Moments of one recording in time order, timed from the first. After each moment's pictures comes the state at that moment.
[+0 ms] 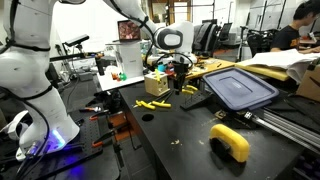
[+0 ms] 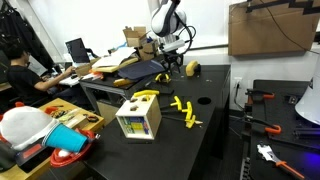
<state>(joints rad) -0.03 0.45 -0.17 -1.91 0.09 2.26 0.69</state>
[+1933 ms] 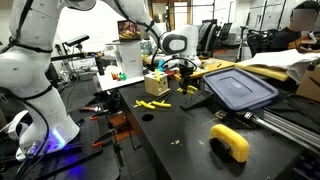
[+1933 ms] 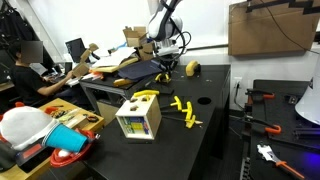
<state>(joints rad) -0.05 0.55 -0.16 -1.81 0.15 2.31 0.73</state>
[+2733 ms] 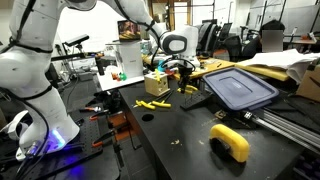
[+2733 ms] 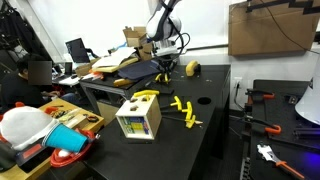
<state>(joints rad) -0.06 0.56 -0.13 -1.79 0.19 2.29 0.73</state>
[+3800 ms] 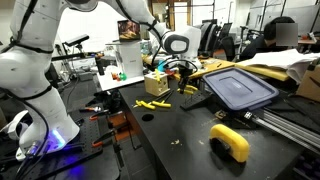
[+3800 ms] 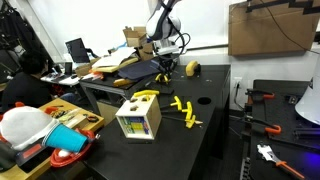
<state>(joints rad) -0.08 0.57 -0.12 -1.76 0.22 2.22 0.63</state>
